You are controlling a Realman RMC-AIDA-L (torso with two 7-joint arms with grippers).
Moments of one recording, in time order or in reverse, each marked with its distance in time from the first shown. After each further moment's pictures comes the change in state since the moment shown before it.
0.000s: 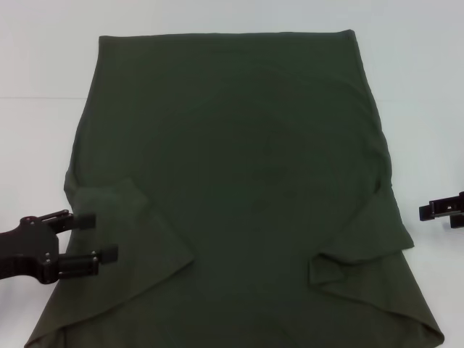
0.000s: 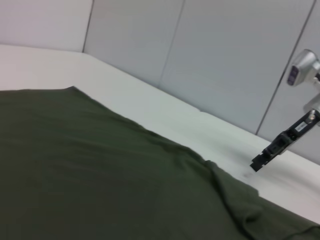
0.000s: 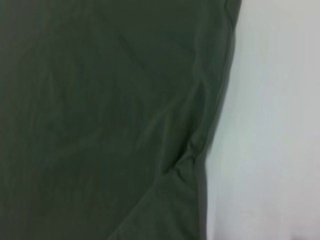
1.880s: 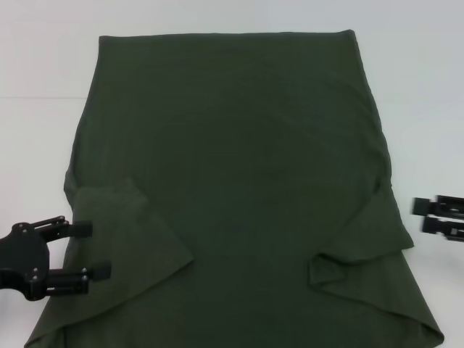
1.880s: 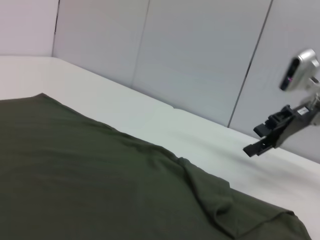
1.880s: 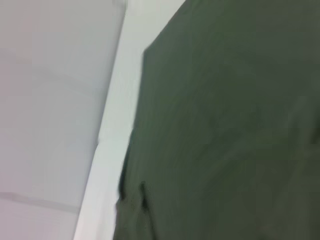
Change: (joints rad) left arm 0.023 0.008 0.013 0.054 -0.008 0.104 0.049; right arm -0.217 0.066 0.170 -0.019 0.383 -0.286 -0.120
